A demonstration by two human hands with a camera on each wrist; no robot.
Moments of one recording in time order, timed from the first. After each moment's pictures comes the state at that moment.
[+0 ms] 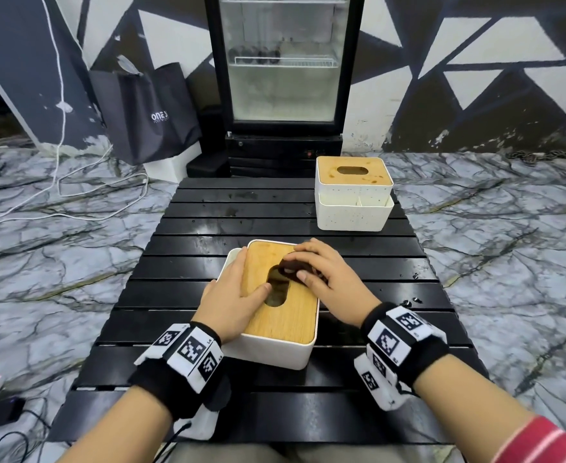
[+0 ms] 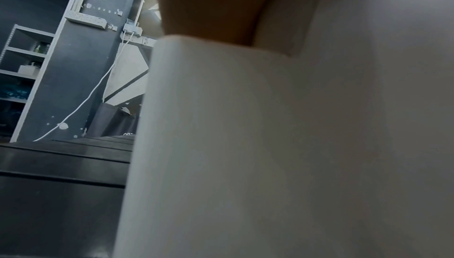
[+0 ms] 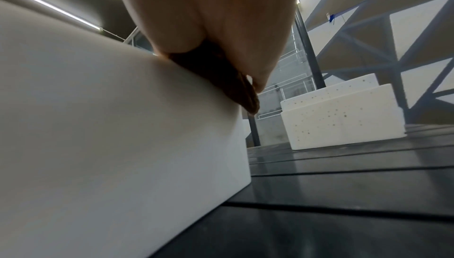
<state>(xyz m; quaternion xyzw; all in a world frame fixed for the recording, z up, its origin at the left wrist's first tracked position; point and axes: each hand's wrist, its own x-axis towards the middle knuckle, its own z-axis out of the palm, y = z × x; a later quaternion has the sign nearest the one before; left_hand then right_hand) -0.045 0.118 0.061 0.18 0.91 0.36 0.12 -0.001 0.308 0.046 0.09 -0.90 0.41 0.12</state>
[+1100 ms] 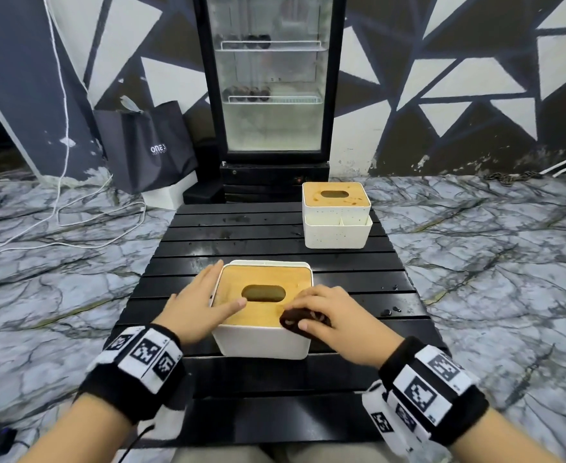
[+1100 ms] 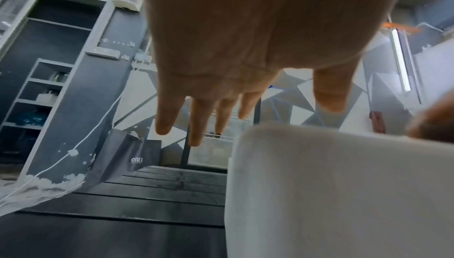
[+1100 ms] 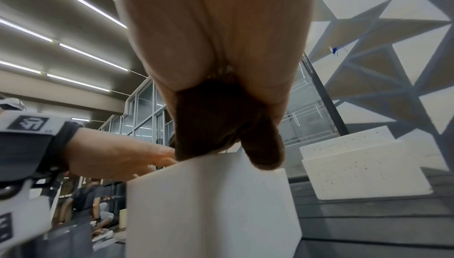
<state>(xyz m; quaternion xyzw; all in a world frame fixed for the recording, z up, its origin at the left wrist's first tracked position) -0.053 0.081 0.083 0.21 0.94 0.25 0.14 0.069 0.300 0.084 0.08 -0.95 0.31 0.03</state>
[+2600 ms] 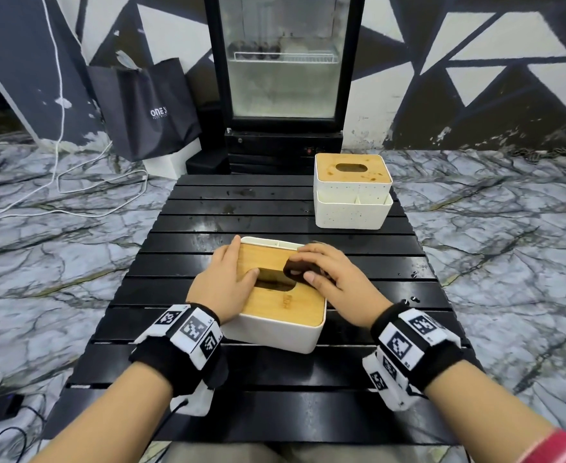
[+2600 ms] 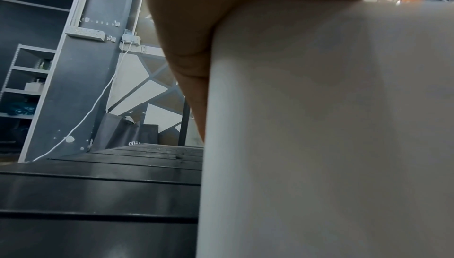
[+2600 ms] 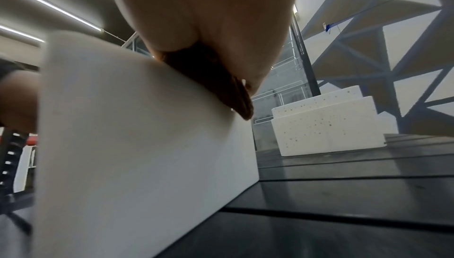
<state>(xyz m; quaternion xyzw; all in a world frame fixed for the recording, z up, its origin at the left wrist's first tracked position) -0.060 0.127 0.070 0.17 0.96 0.22 0.08 0.010 0.323 0.047 0.10 -0.90 0.41 0.09</state>
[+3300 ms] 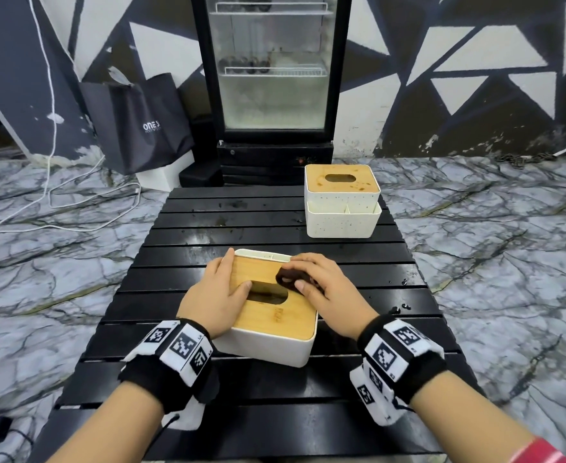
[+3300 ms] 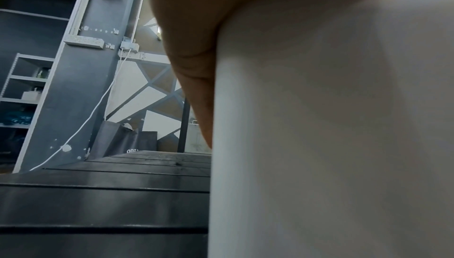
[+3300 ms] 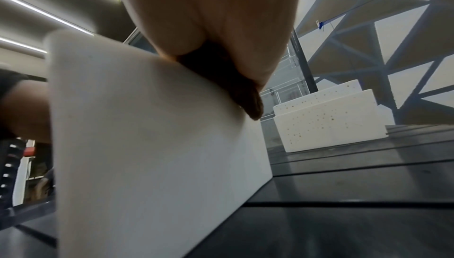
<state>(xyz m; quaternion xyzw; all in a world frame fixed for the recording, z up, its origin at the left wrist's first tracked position) -0.061 0.127 0.069 0.19 0.96 0.20 0.08 0.010 0.319 0.046 0.06 -0.91 0.40 0.12</state>
